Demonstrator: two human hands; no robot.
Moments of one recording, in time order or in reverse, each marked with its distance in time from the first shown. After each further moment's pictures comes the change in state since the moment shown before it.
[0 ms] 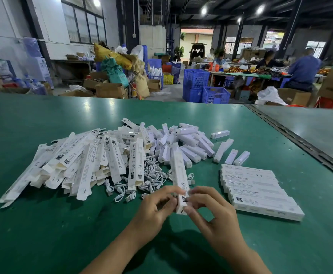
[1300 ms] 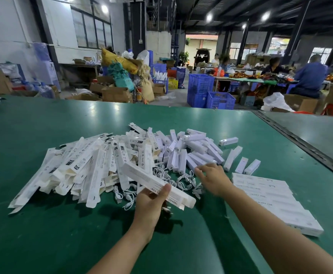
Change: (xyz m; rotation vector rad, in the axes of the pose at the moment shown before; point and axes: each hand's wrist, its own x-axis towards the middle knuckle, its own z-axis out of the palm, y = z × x) left_hand 0.029 -0.025 -0.016 -0.397 0.504 -0.252; right_hand 0.104 0.116 0.029 -0.537 -0.620 0.513
